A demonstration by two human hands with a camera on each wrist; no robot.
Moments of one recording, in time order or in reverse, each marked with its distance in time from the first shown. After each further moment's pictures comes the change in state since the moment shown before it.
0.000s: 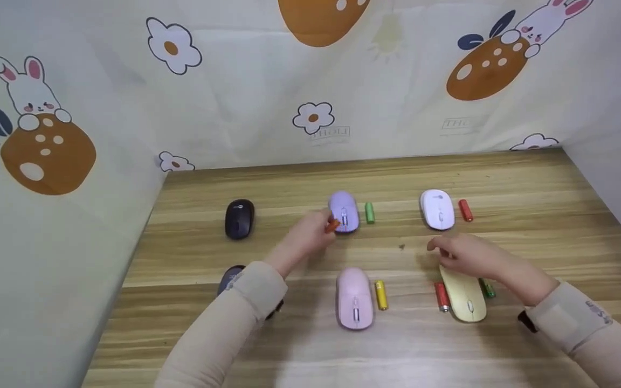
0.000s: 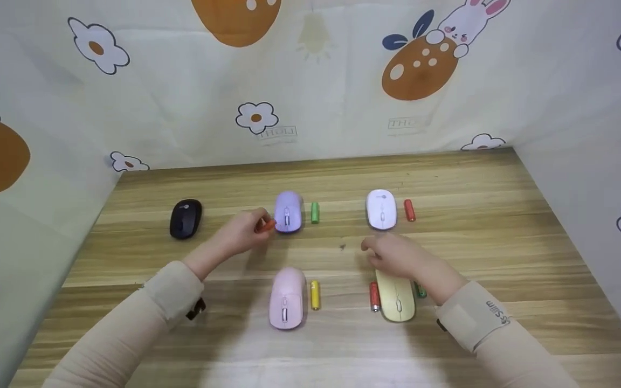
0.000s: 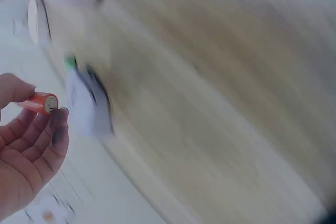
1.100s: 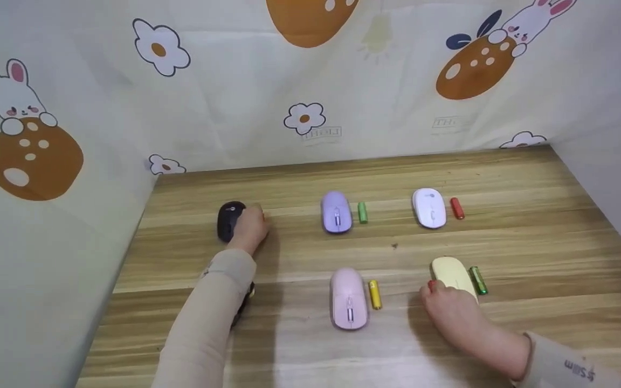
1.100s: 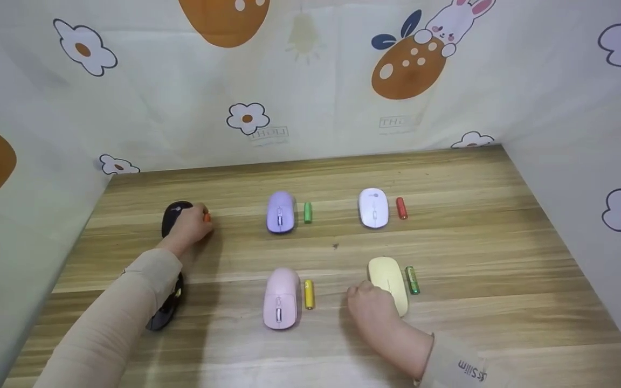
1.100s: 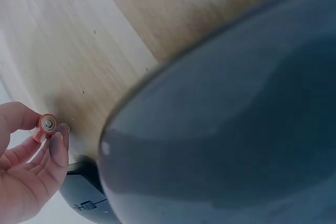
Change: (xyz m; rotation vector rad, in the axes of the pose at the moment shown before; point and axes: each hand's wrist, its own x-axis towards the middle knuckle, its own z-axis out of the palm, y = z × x) left_hand 0.003 -0.097 -0.018 0.054 0.105 -0.477; right_hand -0.038 -0.080 0.076 -0.682 0.606 0.046
